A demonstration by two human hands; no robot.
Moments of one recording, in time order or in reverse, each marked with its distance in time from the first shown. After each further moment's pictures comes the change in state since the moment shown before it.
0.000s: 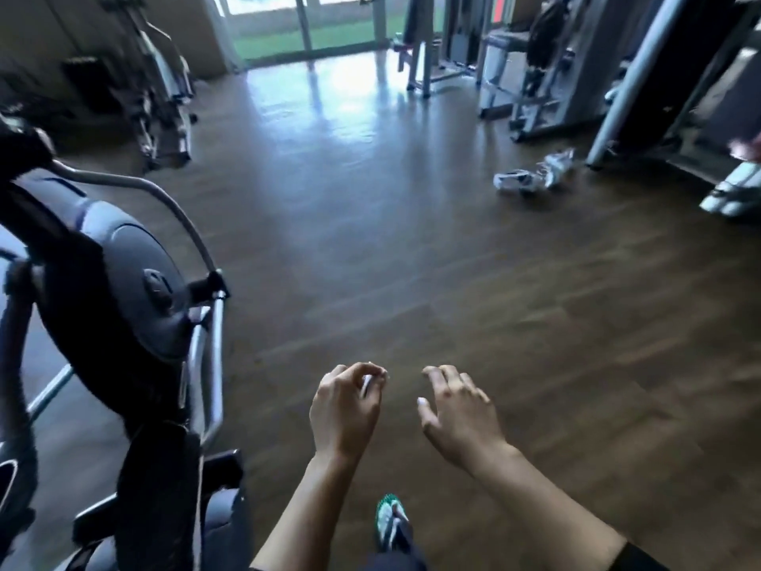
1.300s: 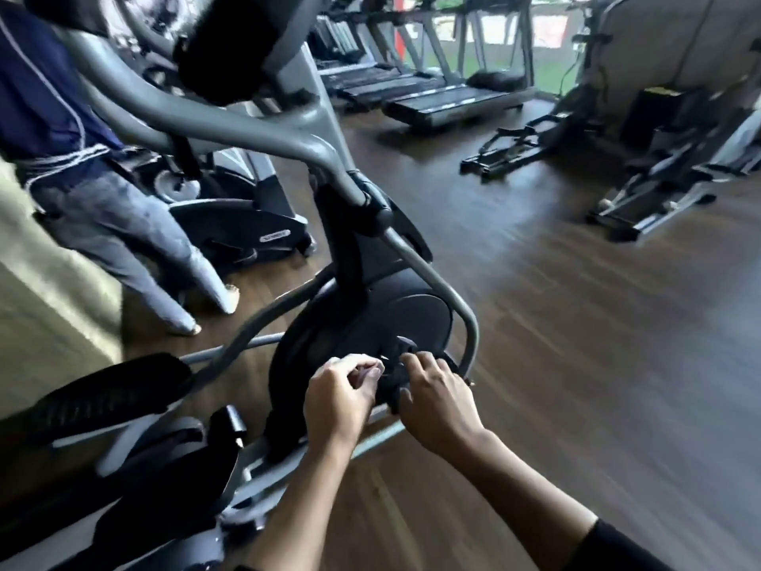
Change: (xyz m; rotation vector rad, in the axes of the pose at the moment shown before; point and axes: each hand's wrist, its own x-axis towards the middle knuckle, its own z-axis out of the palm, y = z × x) left_hand 0.686 -0.149 -0.129 0.242 1.085 -0.795; right_hand 0.789 -0.426 -0.040 -0.013 -0.293 -1.420
